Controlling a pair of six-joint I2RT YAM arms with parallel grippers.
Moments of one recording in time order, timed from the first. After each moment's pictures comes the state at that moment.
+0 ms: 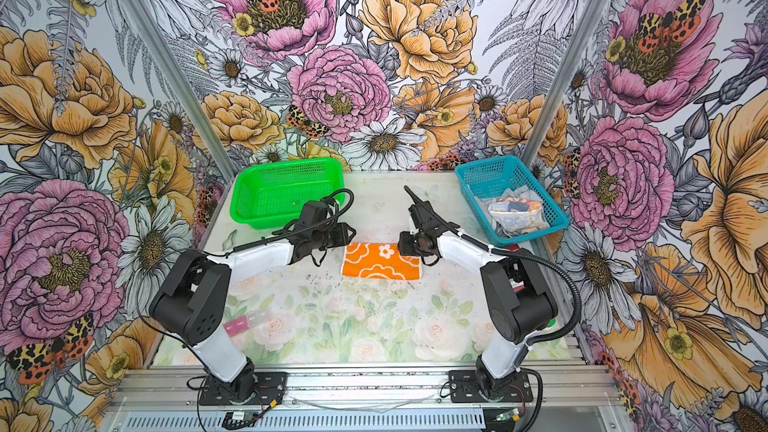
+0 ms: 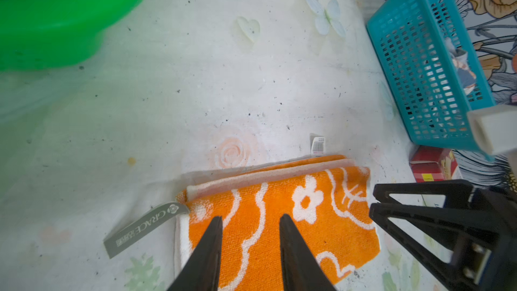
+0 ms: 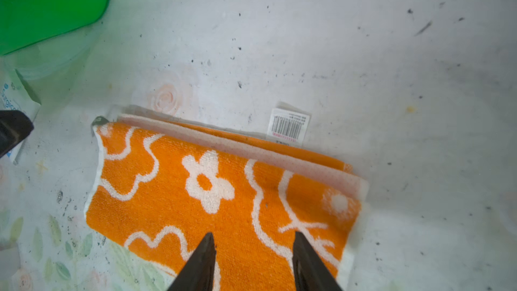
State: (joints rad) left arm -0.48 1.71 1.02 -0.02 0.18 -0.55; right arm 0.42 1.70 1.09 -0.40 -0.19 0.39
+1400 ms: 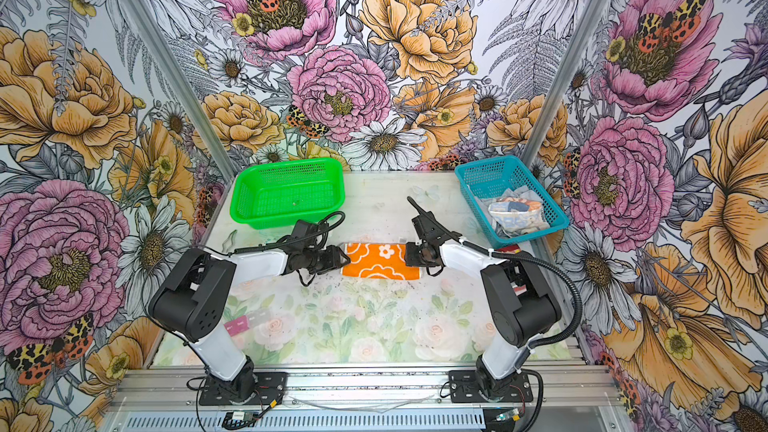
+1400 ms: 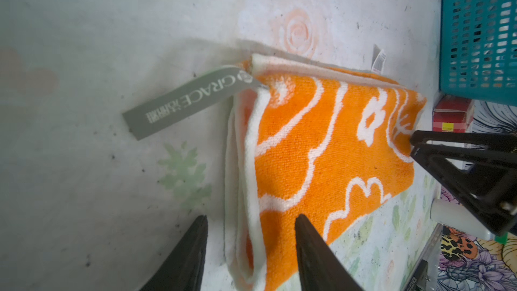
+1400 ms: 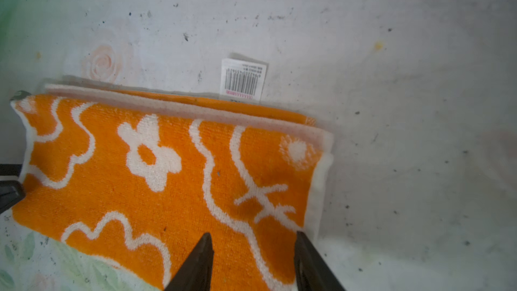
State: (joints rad) left arm -0.40 1.72 0.85 -0.08 0.40 -0.58; right arm 0.41 1.68 0.97 -0.38 -0.14 0.41
